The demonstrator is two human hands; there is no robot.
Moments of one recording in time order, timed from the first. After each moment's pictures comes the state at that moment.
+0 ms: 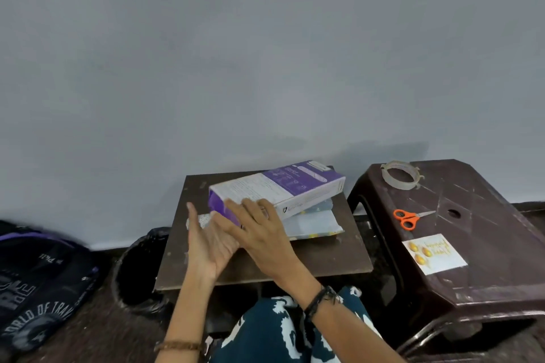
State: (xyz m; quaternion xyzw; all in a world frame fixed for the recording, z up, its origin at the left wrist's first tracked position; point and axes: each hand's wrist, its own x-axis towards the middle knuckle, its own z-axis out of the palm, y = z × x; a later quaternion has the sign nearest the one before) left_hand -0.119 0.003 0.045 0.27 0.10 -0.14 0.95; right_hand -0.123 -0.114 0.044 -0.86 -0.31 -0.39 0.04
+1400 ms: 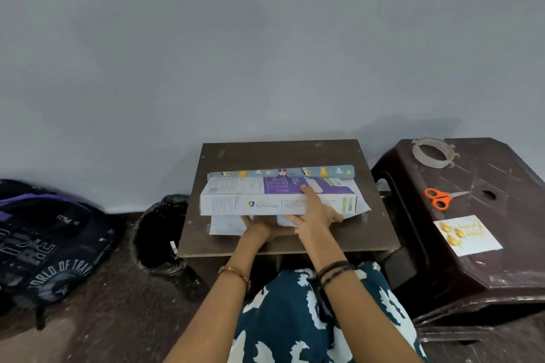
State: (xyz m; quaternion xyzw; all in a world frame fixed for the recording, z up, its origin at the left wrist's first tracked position) left_hand -0.079 -0.016 -0.041 0.94 0.00 -0.28 0.21; right_hand -0.106 -0.106 0.040 -0.34 0.48 -0.04 0.81
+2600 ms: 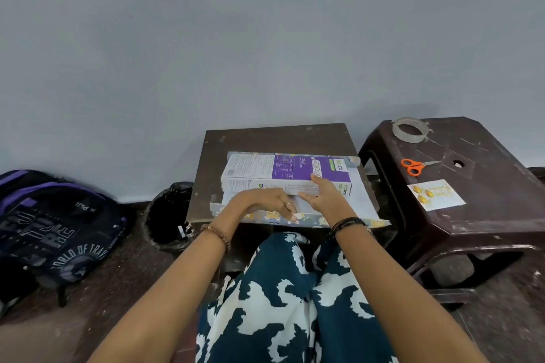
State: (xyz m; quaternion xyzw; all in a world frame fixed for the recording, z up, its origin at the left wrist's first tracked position) left_hand -0.130 -0.014 0.037 0.82 -0.21 -0.42 0.32; right_hand -0.147 -0.163 0.006 -0.44 0.34 0.07 0.83
